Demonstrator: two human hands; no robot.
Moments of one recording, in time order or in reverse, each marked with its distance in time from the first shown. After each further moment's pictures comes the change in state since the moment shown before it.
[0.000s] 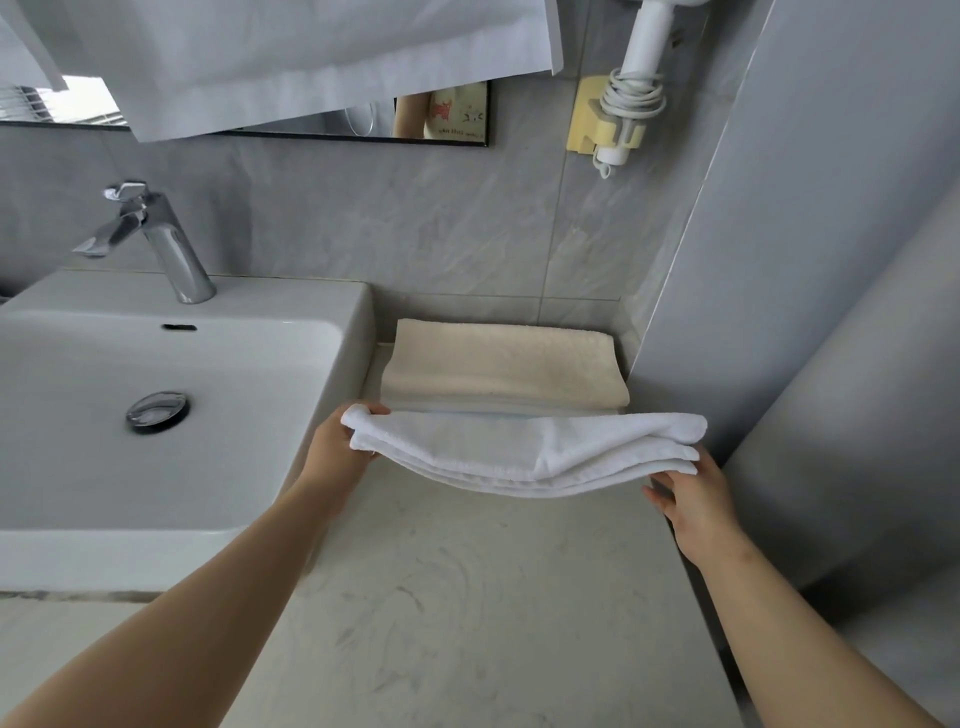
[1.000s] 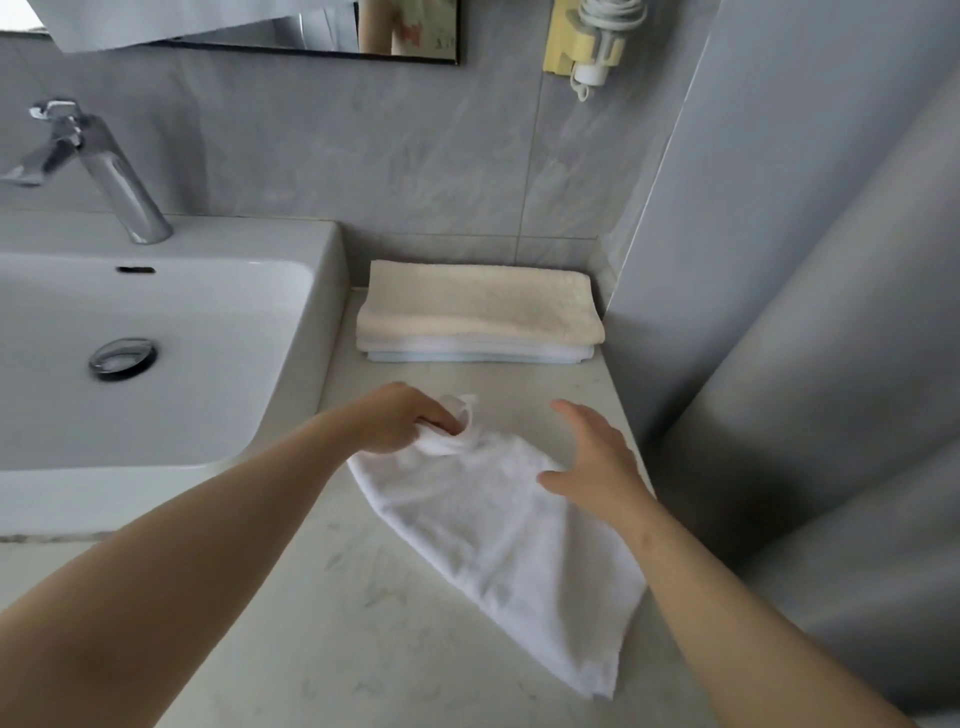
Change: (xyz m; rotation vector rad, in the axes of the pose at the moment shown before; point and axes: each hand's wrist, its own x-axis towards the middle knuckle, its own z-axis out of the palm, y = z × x) left_hand -0.030 0.033 0.034 0.995 -0.682 0.301; right_hand -0.057 0.024 0.029 -1.133 -0.281 -0.280
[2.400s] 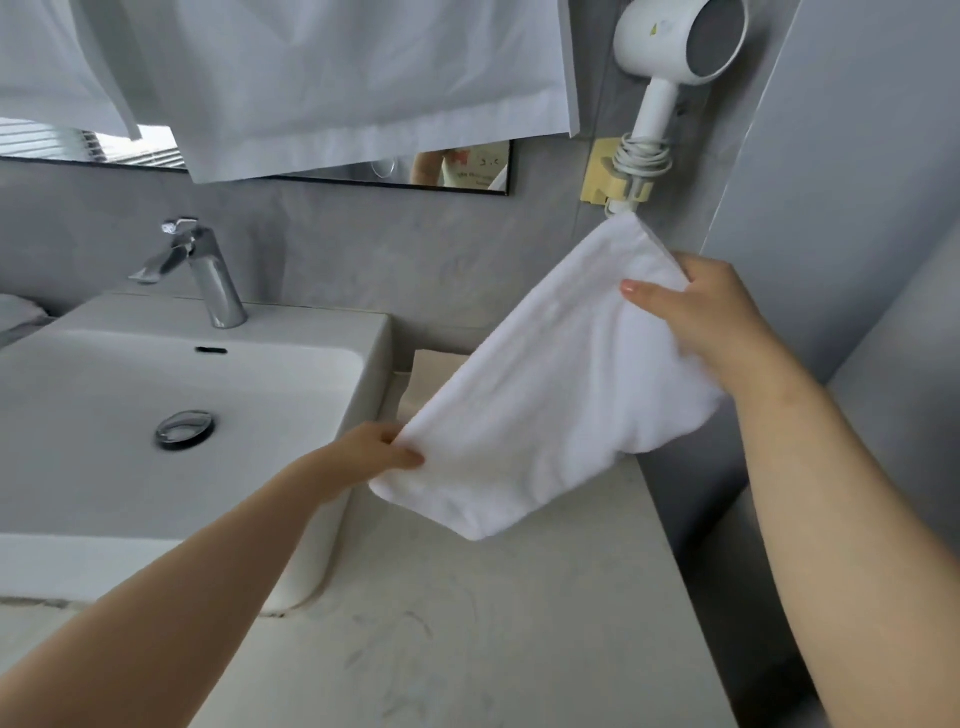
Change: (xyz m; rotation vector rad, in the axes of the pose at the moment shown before) left_hand -0.024 -0.042 -0.047 -0.809 0.196 -0.258; right_hand 0.050 -0.103 -0.184 0.558 0.370 -0.311
